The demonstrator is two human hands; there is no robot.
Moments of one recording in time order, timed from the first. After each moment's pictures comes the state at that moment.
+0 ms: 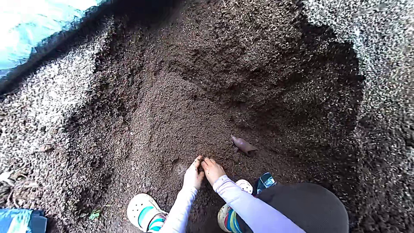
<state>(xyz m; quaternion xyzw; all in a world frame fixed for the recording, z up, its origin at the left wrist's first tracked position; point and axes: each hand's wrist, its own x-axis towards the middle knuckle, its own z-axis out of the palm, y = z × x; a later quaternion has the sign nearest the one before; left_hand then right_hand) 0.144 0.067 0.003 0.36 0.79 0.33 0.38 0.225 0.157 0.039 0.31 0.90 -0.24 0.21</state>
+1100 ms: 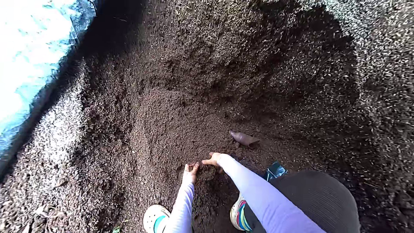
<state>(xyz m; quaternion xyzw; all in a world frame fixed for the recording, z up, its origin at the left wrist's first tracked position) 0.130 0.091 -0.020 0.09 0.79 0.43 0.43 0.221 0.244 0.024 0.44 0.68 -0.52 0.27</state>
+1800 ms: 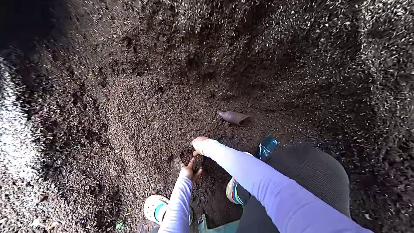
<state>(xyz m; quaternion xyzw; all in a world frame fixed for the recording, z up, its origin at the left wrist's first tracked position) 0.181 0.106 -0.008 -0.18 0.70 0.48 0.49 0.204 0.254 0.014 0.23 0.85 -0.33 0.35</state>
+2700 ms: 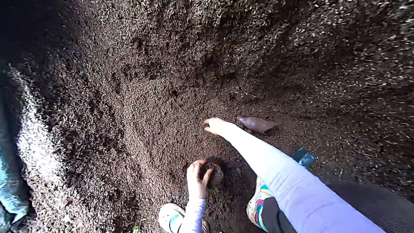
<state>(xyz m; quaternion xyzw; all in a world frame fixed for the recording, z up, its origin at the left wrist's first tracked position) 0.140 0.095 -0.040 0.43 0.82 0.35 0.15 0.149 0.368 -0.045 0.31 0.84 -0.42 0.13</state>
